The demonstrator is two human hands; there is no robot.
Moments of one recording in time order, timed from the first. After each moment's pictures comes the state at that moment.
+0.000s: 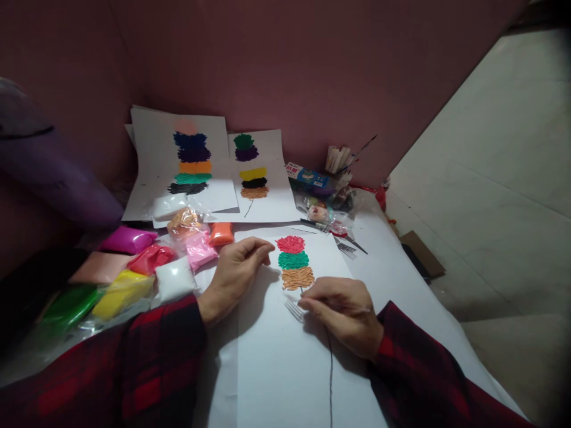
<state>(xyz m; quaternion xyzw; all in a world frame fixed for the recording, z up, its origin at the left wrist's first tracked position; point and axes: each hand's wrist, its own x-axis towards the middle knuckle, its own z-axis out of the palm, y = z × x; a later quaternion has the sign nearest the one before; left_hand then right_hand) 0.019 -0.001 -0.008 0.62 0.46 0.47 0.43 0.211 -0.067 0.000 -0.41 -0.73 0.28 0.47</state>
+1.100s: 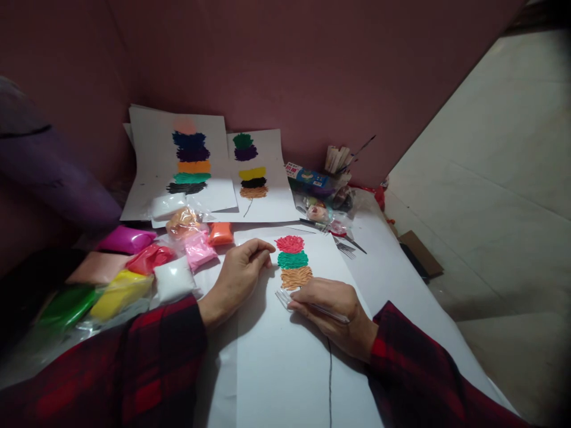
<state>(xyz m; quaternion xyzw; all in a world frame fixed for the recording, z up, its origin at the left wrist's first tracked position) 0.020 -0.001 -0.009 0.62 0.47 0.43 0.45 0.210 -0.060 -0.010 -0.33 -0.85 0.16 0.38</state>
